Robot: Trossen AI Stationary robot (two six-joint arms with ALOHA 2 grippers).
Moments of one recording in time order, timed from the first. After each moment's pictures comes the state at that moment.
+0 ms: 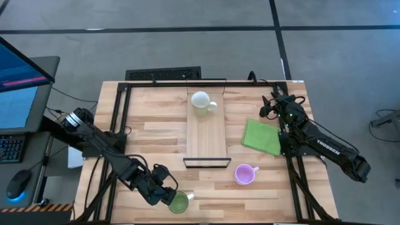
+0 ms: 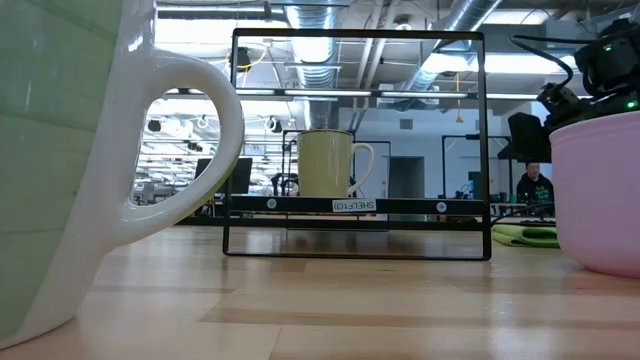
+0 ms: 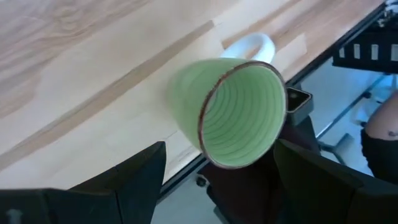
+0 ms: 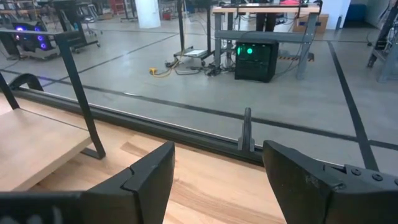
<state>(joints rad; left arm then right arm) -0.71 1.57 1.24 -0.68 -0.09 -1.76 -0.78 0.26 0.01 0.04 0.31 0.06</state>
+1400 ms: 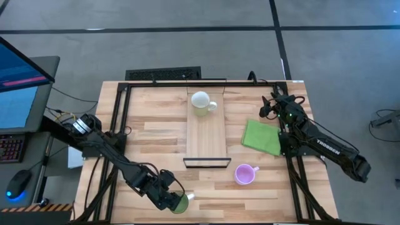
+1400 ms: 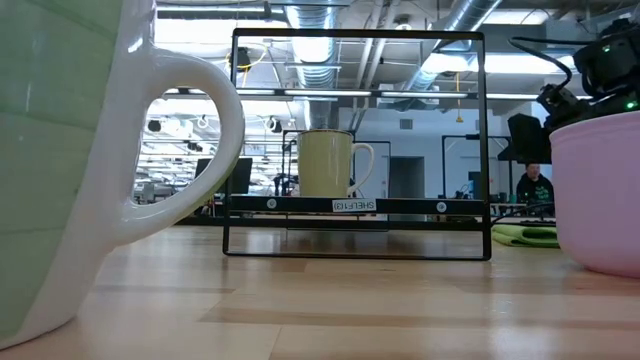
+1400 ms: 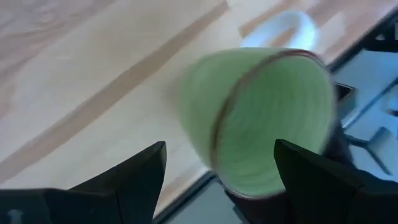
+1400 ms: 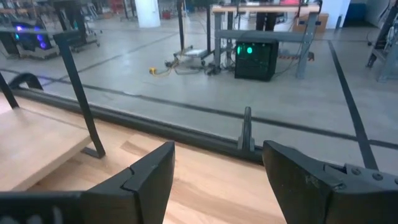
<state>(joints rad) -0.69 1.70 1.25 -0.63 -0.04 -1.70 -0.78 0.27 0.01 0.04 0.31 0.06</state>
